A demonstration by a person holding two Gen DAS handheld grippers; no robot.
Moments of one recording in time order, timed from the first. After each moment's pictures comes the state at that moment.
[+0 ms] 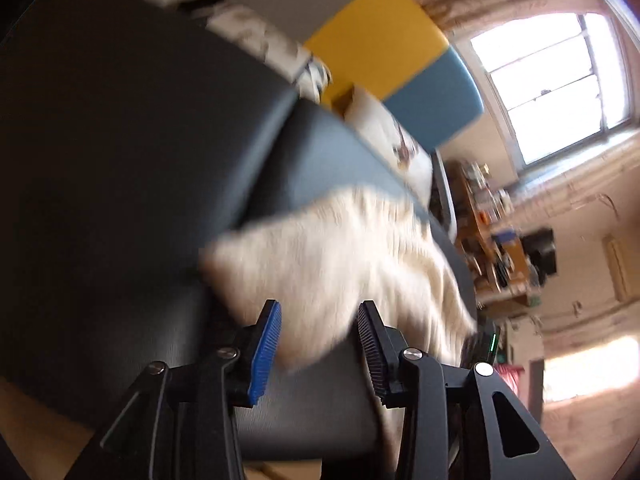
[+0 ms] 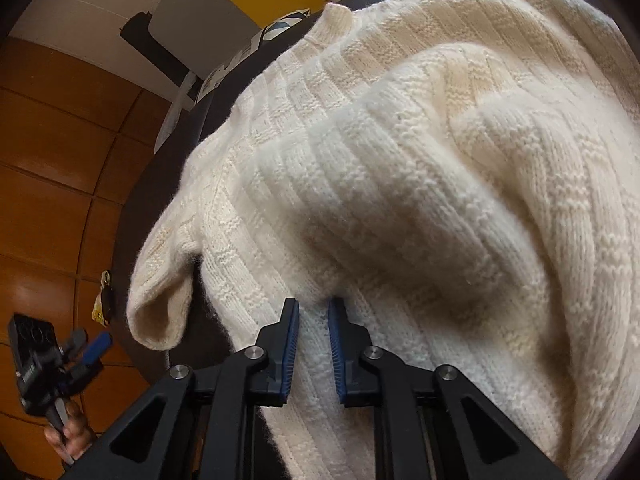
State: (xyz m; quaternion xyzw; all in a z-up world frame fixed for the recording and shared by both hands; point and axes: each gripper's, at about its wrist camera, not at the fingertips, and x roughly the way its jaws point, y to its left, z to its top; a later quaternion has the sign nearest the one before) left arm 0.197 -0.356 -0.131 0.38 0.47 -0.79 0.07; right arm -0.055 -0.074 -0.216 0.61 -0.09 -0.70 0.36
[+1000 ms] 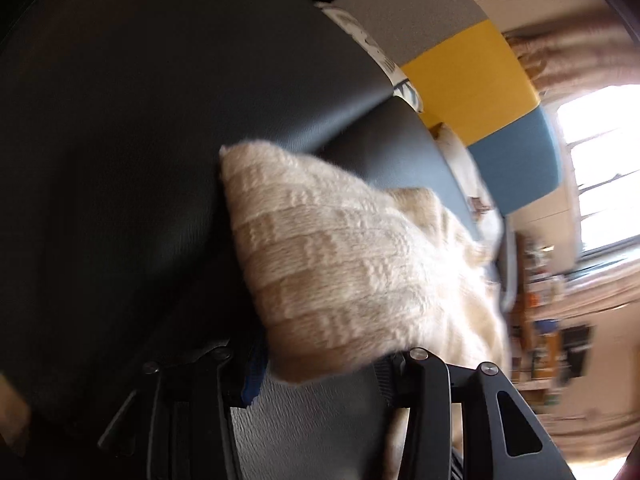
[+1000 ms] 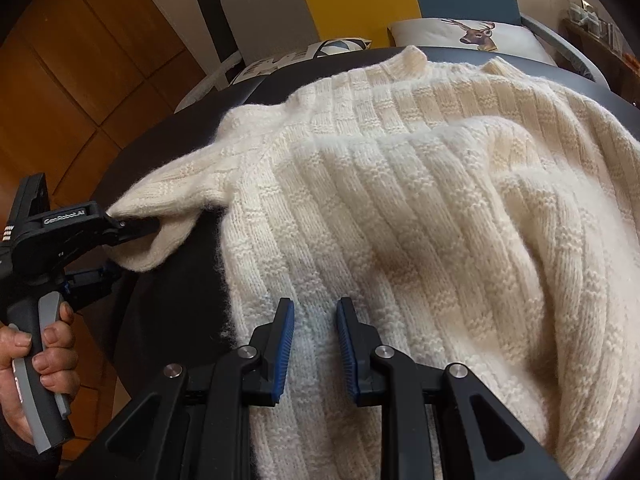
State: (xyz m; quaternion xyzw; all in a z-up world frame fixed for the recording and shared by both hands) left arm 0.129 -0.318 -0.184 0.36 0.49 -0.74 0.28; right arm -0.030 -0.082 -0.183 0.52 0.04 -0.76 0.40
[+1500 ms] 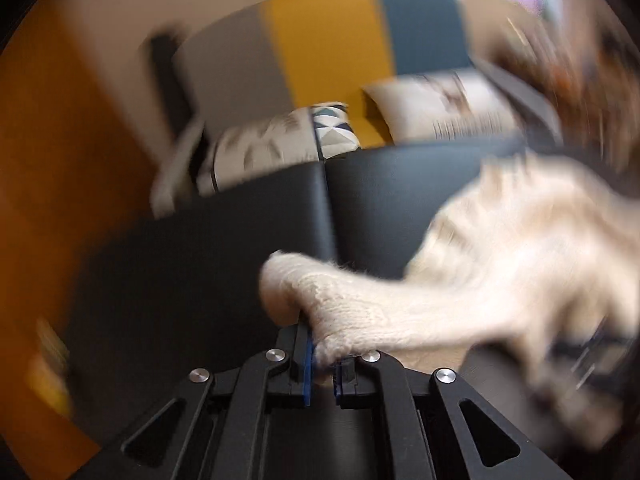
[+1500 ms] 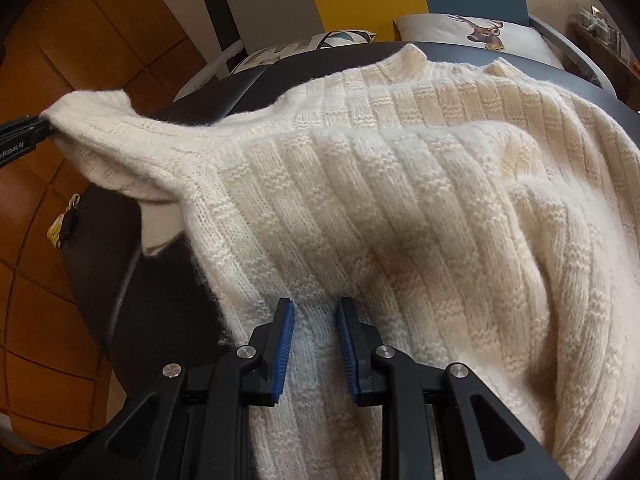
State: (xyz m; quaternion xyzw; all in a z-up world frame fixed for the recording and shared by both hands) left arm 0.079 -0.309 -0.052 0.50 -0.12 -0.83 0.22; right arm -0.038 -0.098 -0.184 0.53 0.06 -0.75 0.39
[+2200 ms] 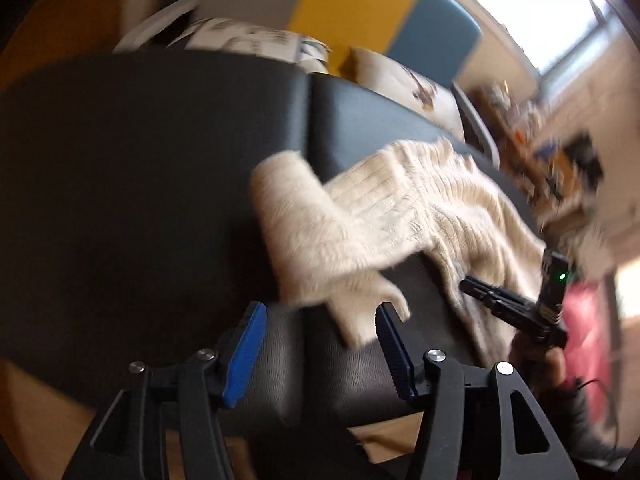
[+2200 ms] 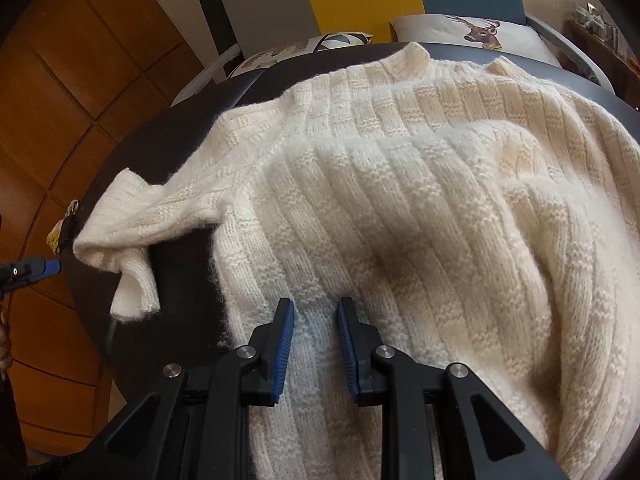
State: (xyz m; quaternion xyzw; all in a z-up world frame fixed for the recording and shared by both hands) left arm 0.242 -0.379 -0.104 0.45 0.33 -0.82 0.11; right arm -0.039 -0.097 -0.181 0.52 0.06 -0.76 0.39
